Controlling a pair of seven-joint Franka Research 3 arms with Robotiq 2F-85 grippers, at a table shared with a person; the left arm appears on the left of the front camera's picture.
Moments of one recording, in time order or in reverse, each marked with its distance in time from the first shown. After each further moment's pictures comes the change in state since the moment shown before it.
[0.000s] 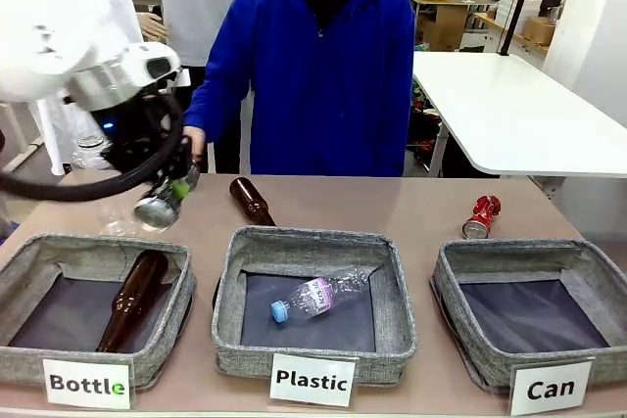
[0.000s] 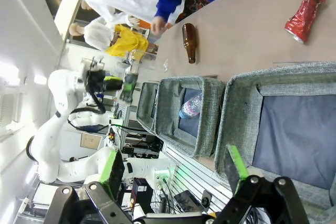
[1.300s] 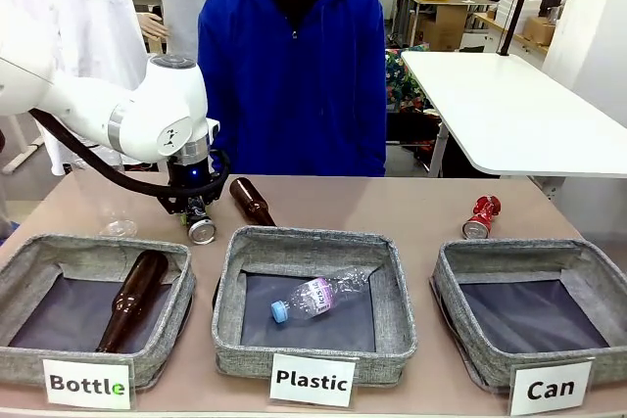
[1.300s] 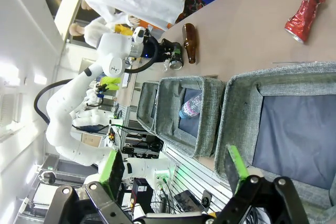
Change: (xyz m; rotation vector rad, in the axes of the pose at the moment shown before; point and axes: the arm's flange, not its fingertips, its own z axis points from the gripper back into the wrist) left arm 0.161 0.073 -0.200 0.345 -0.066 0.819; right arm 0.000 0.000 0.000 0.001 -0.001 0.000
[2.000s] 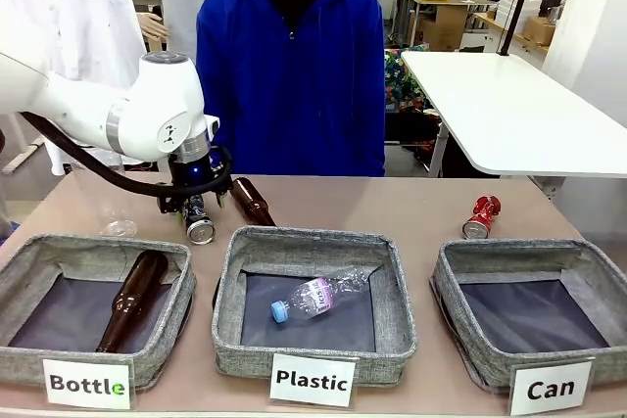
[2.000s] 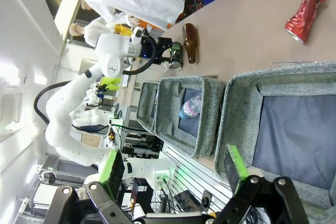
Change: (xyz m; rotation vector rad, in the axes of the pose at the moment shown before) left arm -0.002 0.000 0.006 -0.059 0.035 0.007; right arm 0.000 0.000 0.000 0.000 0.000 0.000
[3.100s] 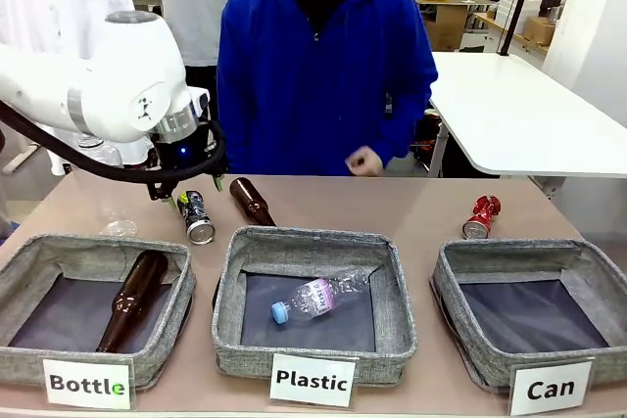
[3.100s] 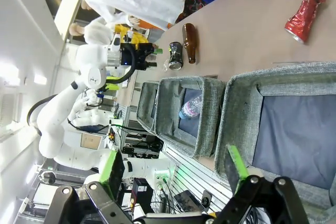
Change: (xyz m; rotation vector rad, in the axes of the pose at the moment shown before) left arm -0.037 0.019 0.074 -0.087 -0.025 -0.024; right arm 0.000 0.000 0.000 0.000 0.000 0.000
